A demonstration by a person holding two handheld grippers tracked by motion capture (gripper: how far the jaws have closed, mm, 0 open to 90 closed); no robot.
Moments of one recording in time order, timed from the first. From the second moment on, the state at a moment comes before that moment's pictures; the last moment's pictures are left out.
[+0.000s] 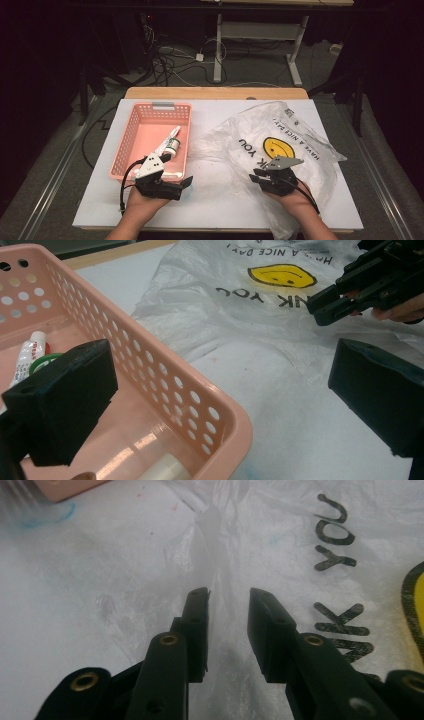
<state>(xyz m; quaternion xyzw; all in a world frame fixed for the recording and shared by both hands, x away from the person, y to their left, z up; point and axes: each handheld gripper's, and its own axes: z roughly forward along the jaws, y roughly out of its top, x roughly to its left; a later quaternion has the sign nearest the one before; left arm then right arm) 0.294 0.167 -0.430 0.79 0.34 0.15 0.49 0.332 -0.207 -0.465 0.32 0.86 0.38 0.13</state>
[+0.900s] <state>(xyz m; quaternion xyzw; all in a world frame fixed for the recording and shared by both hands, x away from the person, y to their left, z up) 0.288 0.159 -0.426 0.79 0.33 0.14 0.50 0.332 -0.195 -0.477 0.32 0.87 0.36 0.14</state>
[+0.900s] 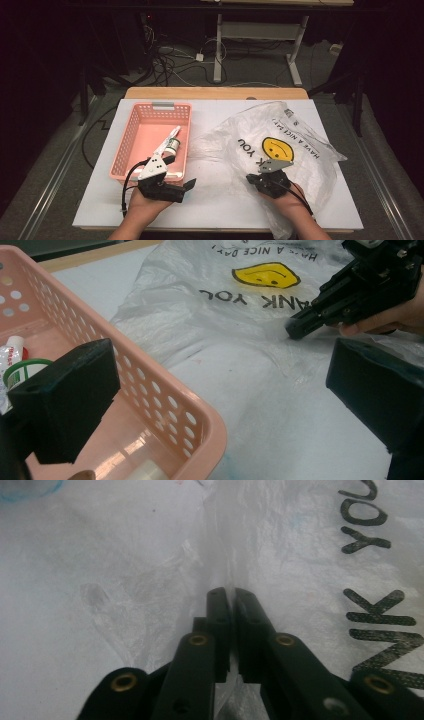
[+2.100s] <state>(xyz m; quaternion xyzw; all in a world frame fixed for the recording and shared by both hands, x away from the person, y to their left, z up) 0.312 0.025 -0.482 0.87 0.28 0.04 0.40 0.327 -0.224 -0.432 0.32 0.81 0.46 0.19</state>
